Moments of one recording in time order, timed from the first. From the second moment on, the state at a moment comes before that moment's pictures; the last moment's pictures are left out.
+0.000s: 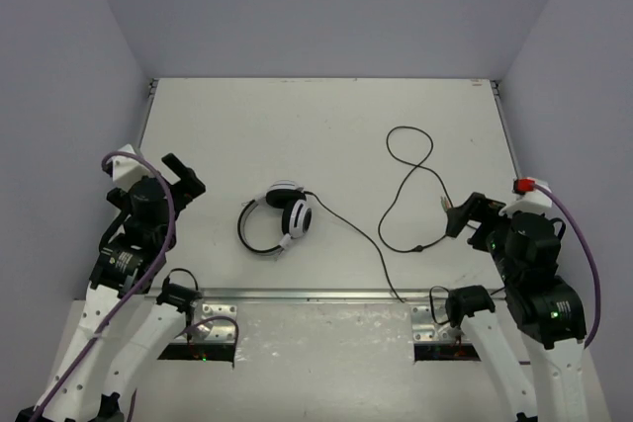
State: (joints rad) left arm -0.25 0.56 0.80 -0.67 -0.60 -0.57; right arm 0.15 0.33 0.82 -0.92 0.19 0.35
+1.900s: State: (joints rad) left arm -0.70 1.15 0.50 -0.57 -0.56 -1.23; right arm 0.15 0.55 0.79 -0.79 -0.19 0.34
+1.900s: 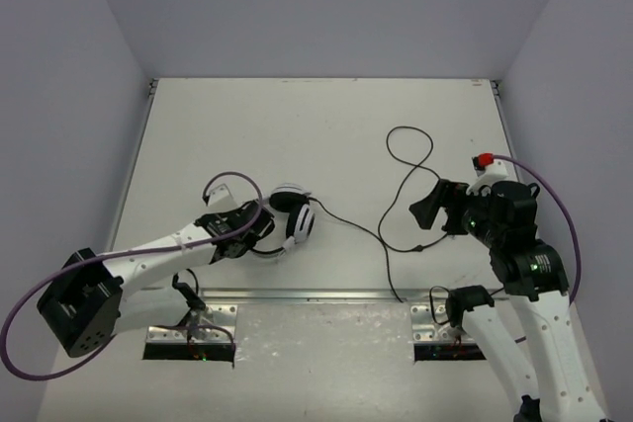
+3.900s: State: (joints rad) left arm -0.62 1.49 1.51 -0.63 -1.04 -0.39; right arm 0.79 0.84 0.75 -0.34 0.07 -0.02
